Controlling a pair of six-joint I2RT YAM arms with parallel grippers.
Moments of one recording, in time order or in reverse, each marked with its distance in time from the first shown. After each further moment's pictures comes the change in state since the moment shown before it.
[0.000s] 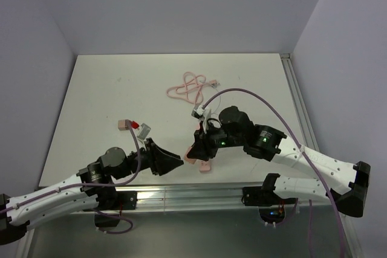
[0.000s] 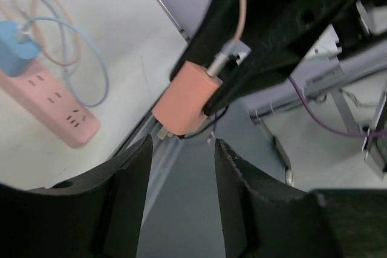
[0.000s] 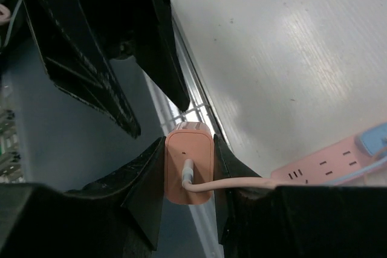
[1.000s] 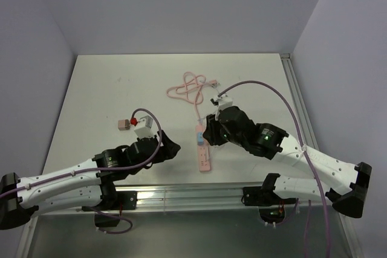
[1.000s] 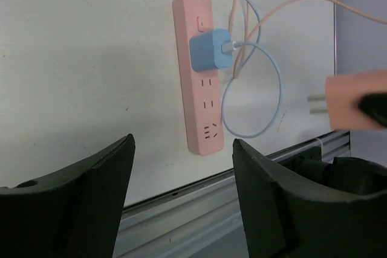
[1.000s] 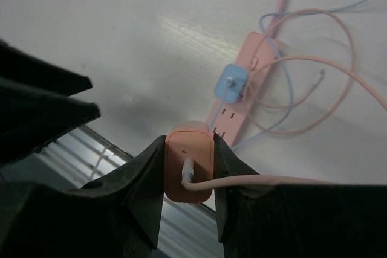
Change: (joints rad) left arm -0.066 0.364 0.254 -0.466 -0.513 -0.270; right arm -0.047 0.013 0.045 -0.196 0.570 0.197
